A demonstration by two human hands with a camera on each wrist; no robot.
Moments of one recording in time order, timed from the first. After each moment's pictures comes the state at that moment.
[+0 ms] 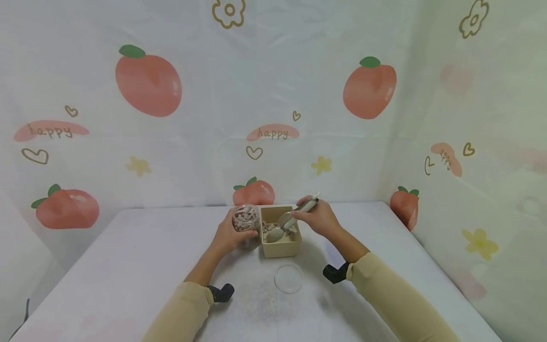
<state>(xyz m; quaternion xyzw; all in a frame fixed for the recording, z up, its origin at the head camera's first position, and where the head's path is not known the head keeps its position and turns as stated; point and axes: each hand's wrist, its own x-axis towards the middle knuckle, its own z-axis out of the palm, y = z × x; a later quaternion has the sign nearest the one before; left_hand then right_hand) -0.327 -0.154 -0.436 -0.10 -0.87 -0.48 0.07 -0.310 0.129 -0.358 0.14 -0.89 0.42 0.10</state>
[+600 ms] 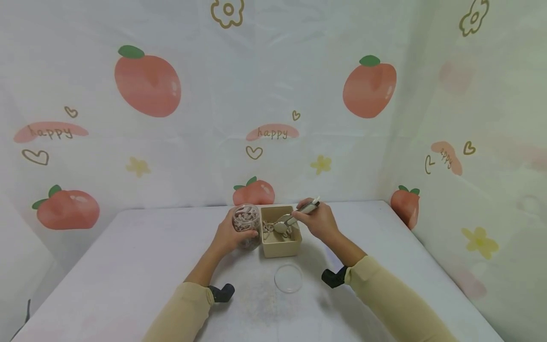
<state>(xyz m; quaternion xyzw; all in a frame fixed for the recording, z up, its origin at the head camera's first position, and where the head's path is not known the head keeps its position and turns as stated) -0.328 -0.154 -0.436 -0.10 -0.87 -0.48 0.07 -0.309 0.126 -0.374 0.15 -0.87 0.44 0.18</state>
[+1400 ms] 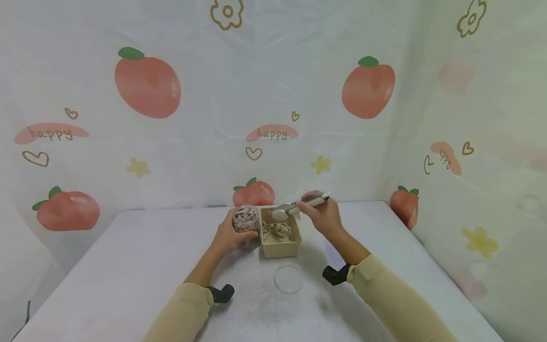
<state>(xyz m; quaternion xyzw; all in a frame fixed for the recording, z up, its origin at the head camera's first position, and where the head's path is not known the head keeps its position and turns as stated) -0.327 -0.153 -0.435 -0.10 -0.87 -0.48 0.07 -0.304 0.129 -0.356 0.16 -0.77 0.58 0.21</state>
